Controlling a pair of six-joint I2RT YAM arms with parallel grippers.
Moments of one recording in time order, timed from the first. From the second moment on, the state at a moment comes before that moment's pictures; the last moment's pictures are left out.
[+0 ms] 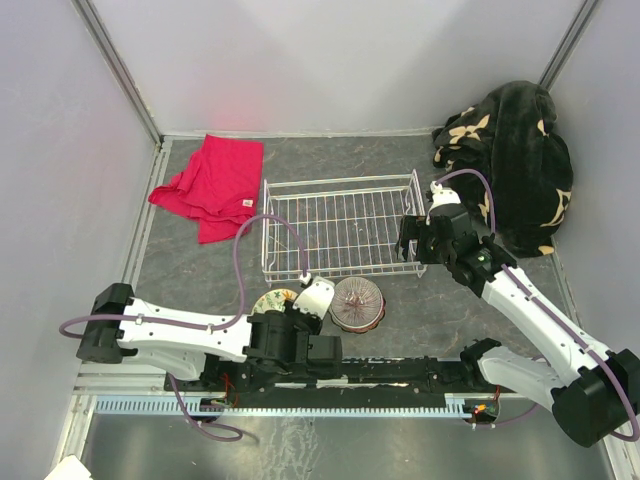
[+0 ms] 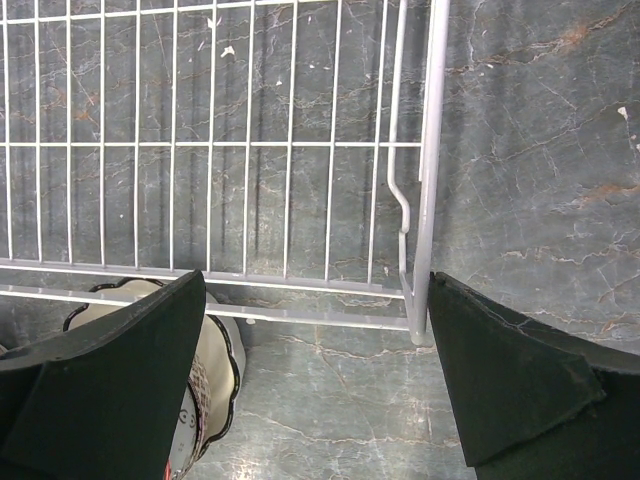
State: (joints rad) left arm -1.62 1.28 0.98 -1.04 -0.84 -1.07; right arm 0.47 1.03 0.81 -0.51 0.15 0.40
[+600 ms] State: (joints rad) left arm -1.64 1.26 1.08 -1.13 -0.89 -1.12; right arm 0.47 1.03 0.81 -0.50 0.14 0.40
